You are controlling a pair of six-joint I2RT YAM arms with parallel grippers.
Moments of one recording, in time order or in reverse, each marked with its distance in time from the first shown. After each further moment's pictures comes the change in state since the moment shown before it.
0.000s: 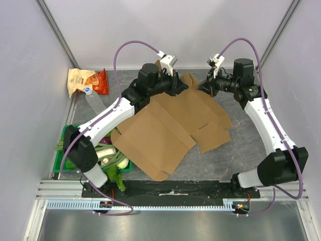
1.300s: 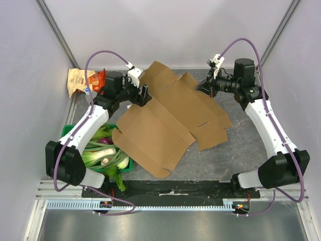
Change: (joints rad) left arm 0.348 -0.237 -0.354 -0.127 0.064 0.461; right arm 0.005 -0.024 0.000 0.005 -0.038 -0.007
